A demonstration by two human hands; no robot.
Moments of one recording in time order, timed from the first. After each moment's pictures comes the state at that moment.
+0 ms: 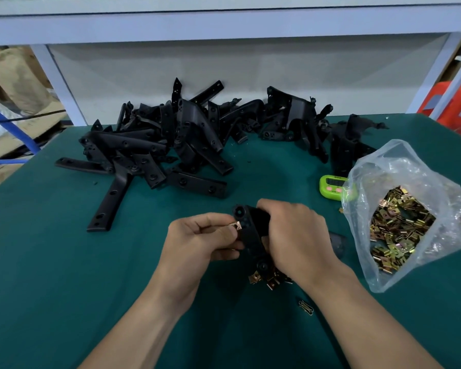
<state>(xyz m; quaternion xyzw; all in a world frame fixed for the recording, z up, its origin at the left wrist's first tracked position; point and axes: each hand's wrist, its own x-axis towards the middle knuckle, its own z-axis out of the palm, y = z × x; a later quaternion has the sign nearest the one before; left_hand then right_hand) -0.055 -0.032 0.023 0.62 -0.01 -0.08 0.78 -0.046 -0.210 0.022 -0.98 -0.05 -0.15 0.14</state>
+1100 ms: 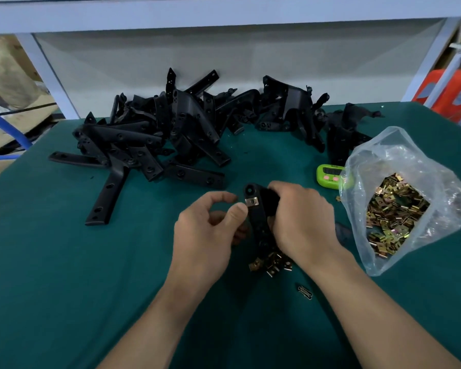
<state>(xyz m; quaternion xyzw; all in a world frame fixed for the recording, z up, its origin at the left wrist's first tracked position) -0.055 -0.051 0.020 0.76 -0.02 0.04 0.65 -0.045 -0.215 0.028 -0.97 0.02 -0.18 0.19</state>
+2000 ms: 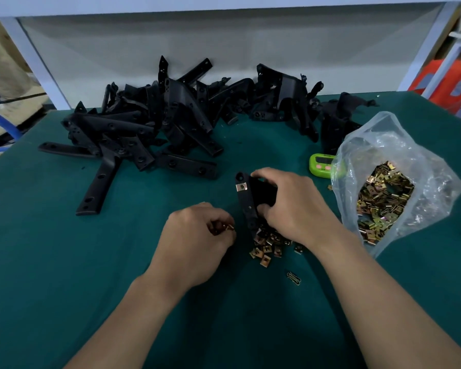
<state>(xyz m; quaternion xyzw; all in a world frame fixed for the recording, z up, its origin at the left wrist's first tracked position) -0.059 -0.038 0.009 0.92 -0.13 0.07 0.37 -0.035 -0.237 0.016 -0.95 -0.05 -0.12 0.29</state>
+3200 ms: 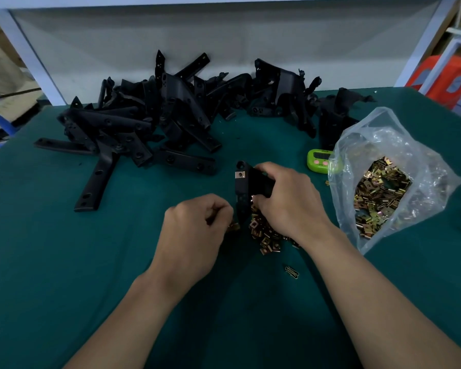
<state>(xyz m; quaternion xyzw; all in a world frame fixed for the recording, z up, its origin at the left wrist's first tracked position) -0.064 -0.041 0.008 0.88 -0.11 0.10 0.44 -0.033 -0.231 0.006 -0.94 0.03 -0.13 0.30</state>
